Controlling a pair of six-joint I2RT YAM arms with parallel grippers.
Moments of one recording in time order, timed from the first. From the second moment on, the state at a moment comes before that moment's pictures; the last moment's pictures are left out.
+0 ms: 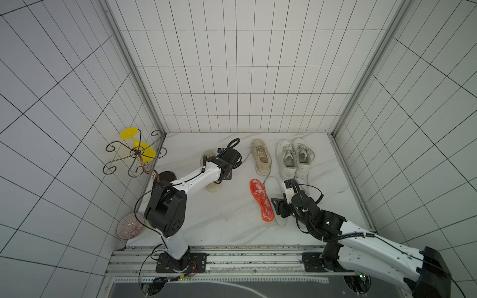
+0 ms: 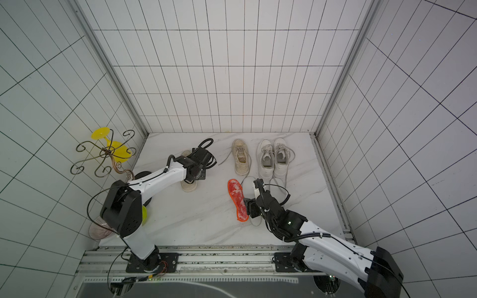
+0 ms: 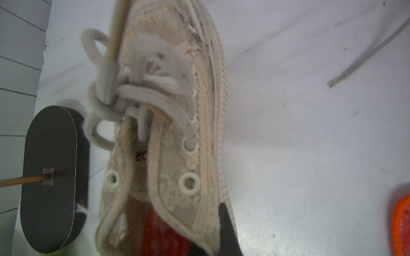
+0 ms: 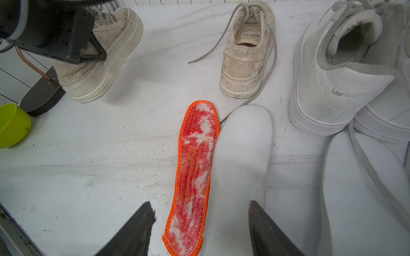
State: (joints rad) left arm -0.57 1.68 1.23 -0.79 -0.46 -0.56; right arm 0.90 0.87 0.48 -0.19 0.29 0.42
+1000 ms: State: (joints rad) left arm -0.78 1.09 0.78 -0.46 -0.28 -0.74; right arm 0.89 1.19 0.63 -0.17 0.26 0.43
